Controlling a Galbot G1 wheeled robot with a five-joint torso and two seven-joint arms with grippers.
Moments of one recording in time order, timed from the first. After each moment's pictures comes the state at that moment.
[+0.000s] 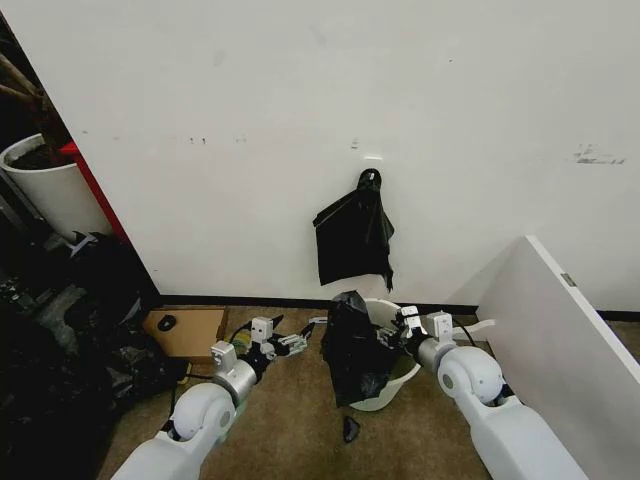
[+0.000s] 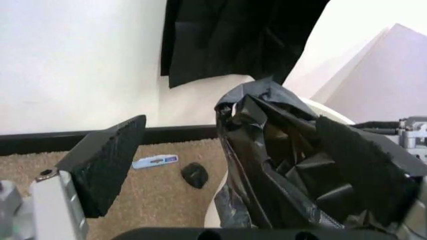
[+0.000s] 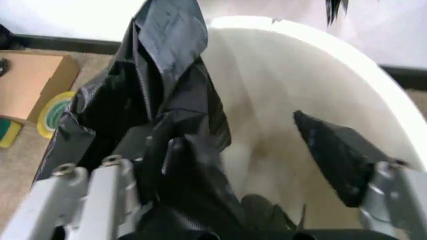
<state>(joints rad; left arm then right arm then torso) 1.23 -1.10 -0.18 -1.77 -0.67 0.12 0.13 -1.12 1.16 0.29 1.79 0.62 -0.72 0.05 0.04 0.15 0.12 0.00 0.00</state>
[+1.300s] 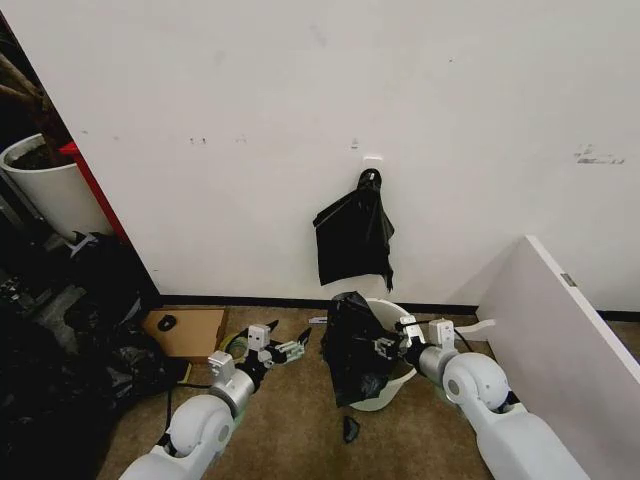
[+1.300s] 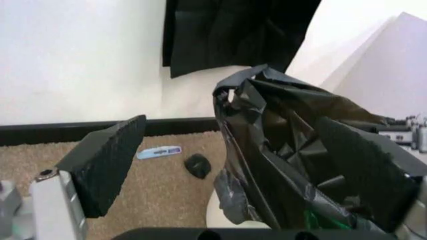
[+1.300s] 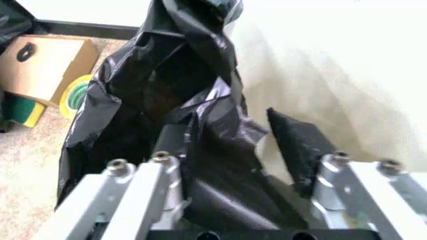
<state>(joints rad) 1.28 -1.11 -0.18 -1.80 -0.62 0.12 0.10 -1.16 1.13 0.30 1.83 0.62 -0.73 -0.02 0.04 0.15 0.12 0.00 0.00</state>
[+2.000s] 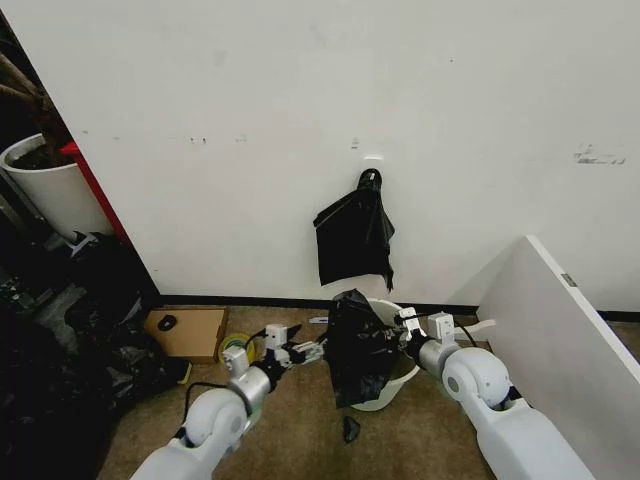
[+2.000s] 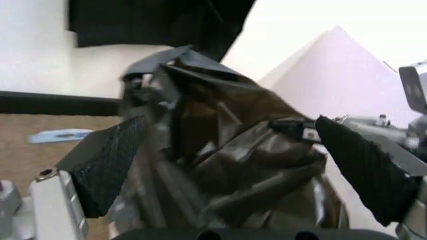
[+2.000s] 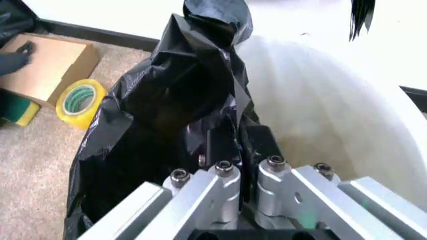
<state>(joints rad) 1.18 -1.16 -0.11 -1.77 -0.81 0.24 0.15 -1.15 1.13 0.29 1.86 0.54 -0.72 -0.04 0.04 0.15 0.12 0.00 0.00</state>
